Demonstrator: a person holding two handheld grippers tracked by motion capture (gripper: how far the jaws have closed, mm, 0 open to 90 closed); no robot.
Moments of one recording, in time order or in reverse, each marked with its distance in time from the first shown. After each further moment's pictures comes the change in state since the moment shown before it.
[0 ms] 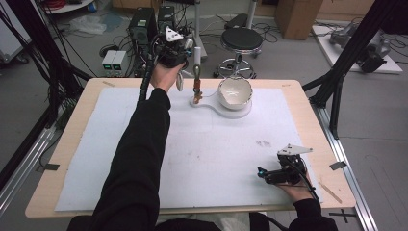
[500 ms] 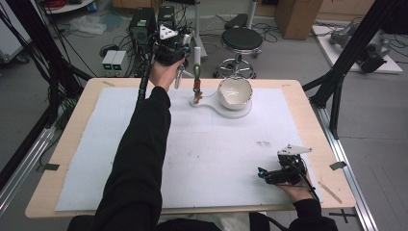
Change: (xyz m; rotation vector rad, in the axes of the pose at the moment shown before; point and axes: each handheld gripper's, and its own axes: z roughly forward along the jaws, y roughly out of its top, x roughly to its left) left arm 0.013 -0.005 0.004 -0.075 -0.012 -0.121; right arm -0.001 -0.001 0.001 0.017 -0.012 0.005
